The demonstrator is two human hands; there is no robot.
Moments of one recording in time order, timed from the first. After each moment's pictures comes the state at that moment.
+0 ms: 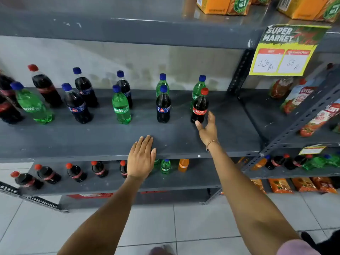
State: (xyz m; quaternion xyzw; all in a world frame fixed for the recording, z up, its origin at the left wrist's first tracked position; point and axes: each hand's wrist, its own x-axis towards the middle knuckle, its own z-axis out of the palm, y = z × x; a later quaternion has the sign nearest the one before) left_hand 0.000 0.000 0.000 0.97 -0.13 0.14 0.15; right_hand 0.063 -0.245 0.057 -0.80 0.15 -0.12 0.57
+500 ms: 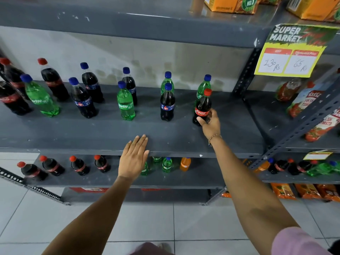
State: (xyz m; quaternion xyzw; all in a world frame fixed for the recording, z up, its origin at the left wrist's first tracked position) left_hand -0.009 0.033 -0.008 0.97 -0.14 0.13 0.13; right_hand 0.082 -0.250 0.061 -0.79 0.13 -0.11 0.59
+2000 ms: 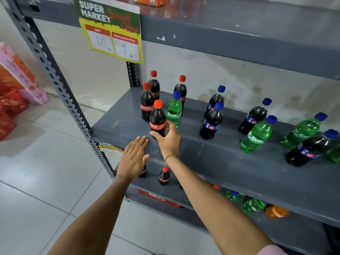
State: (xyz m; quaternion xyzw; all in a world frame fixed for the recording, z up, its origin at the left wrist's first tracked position) left_hand 0.005 0.434 -0.010 0.98 -0.01 0.16 0.13; right_hand 0.093 0.312 0.045 -0.80 -0.07 -0.06 0.59
